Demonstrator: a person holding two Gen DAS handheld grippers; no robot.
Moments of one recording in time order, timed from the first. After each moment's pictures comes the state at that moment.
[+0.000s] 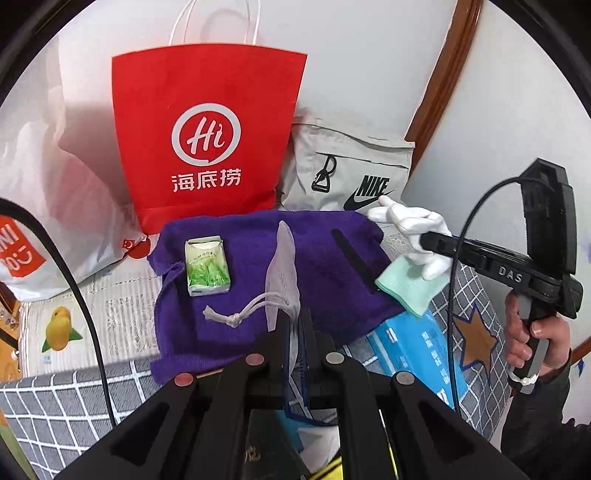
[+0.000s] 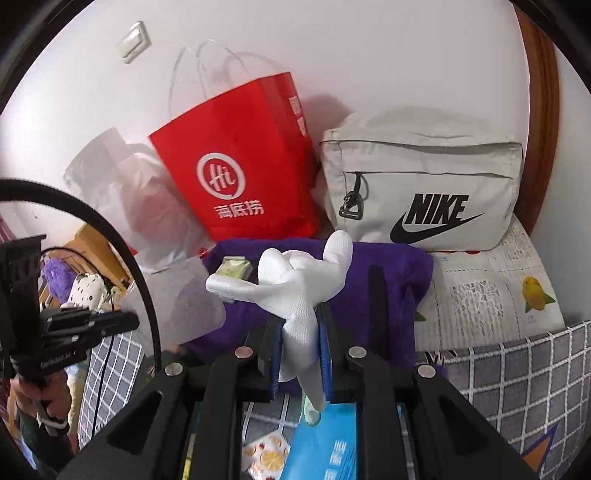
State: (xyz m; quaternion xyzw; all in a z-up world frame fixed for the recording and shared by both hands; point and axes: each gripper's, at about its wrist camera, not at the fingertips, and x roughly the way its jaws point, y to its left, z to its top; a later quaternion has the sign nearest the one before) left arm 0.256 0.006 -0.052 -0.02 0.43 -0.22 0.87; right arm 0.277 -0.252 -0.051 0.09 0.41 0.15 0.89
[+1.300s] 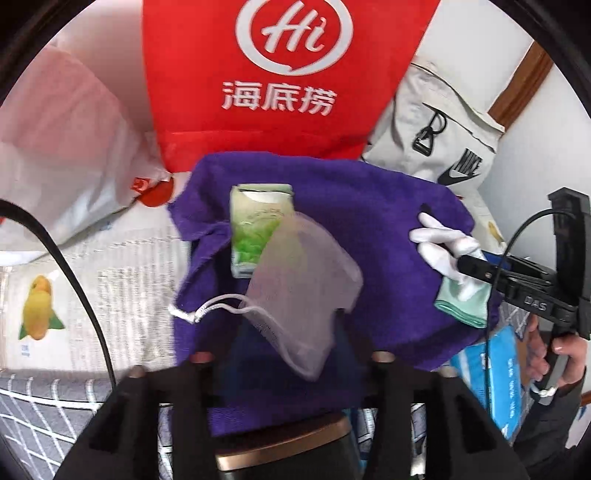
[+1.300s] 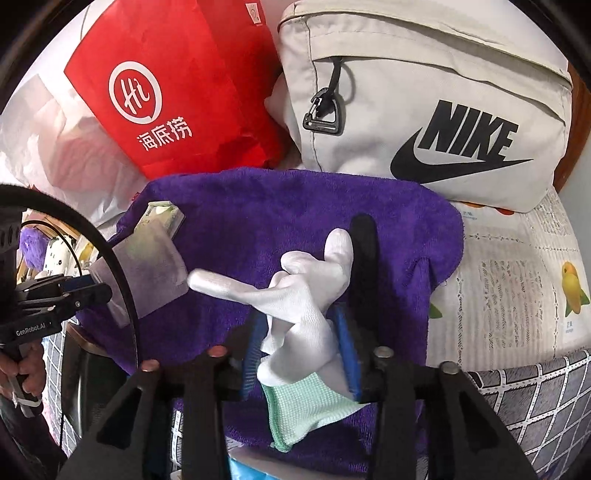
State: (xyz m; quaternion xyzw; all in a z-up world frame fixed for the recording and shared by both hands) left arm 0.334 0.027 -0.139 -0.04 0.53 -0.14 0.84; right arm 0.366 -0.247 -0.159 0.05 0.53 0.14 0.83
